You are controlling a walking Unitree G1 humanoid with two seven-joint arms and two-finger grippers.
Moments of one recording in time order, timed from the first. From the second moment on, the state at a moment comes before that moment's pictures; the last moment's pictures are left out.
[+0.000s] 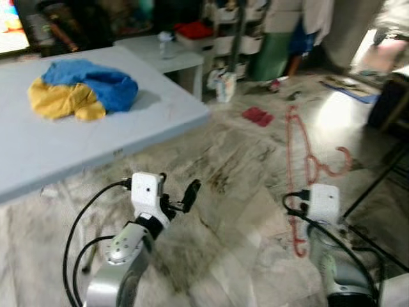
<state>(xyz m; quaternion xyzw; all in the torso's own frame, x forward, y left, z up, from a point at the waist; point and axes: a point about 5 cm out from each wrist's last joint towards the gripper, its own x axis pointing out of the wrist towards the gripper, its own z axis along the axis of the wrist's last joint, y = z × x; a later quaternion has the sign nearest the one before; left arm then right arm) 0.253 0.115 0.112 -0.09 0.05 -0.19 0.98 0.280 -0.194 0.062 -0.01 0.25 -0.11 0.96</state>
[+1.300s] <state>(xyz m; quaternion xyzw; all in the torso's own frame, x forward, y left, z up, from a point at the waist) 0.260 0.112 0.089 -0.06 0.10 -0.27 0.96 0.237 -0.225 0.035 -0.01 0.30 -0.26 0.92</state>
